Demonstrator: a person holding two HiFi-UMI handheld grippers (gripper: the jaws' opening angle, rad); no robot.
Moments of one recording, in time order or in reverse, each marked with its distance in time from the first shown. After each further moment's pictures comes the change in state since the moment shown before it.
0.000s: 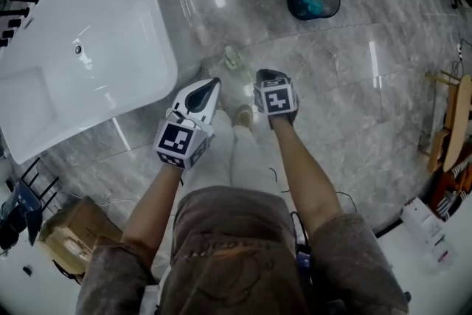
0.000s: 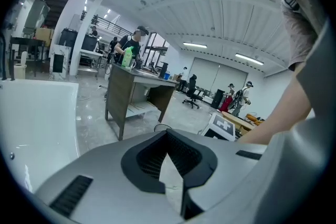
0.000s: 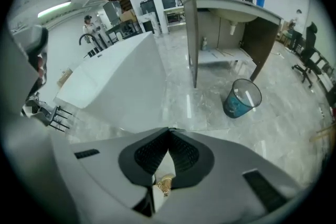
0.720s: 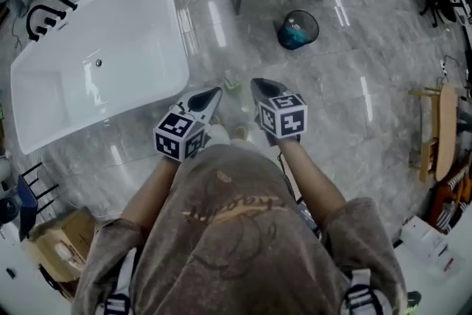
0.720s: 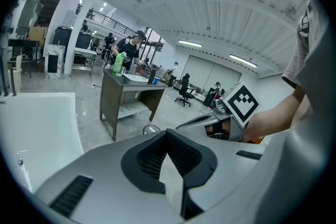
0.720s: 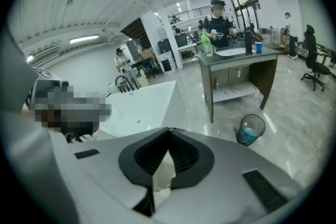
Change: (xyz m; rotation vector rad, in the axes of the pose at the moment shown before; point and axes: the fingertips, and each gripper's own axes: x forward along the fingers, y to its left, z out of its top) left arm -0.102 -0.087 0.078 -0.003 0.057 -0.062; right arm -0.248 0.087 0.073 -0.026 -0.351 0.185
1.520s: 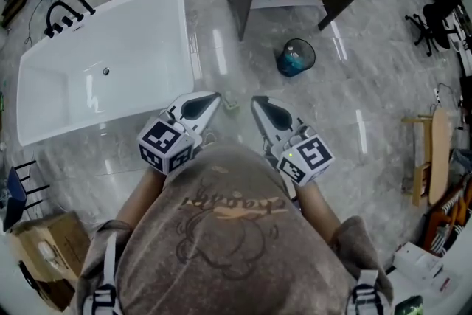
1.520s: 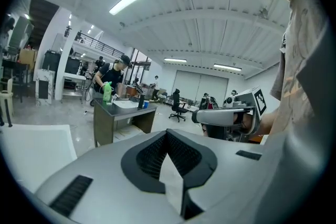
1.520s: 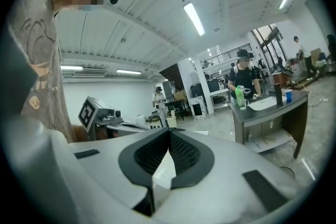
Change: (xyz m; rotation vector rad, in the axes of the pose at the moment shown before) left arm -0.073 -0.046 0.081 0.153 -0.206 -0.056; right arm -0.146 0.105 0.094 -0.215 -0.499 0.303
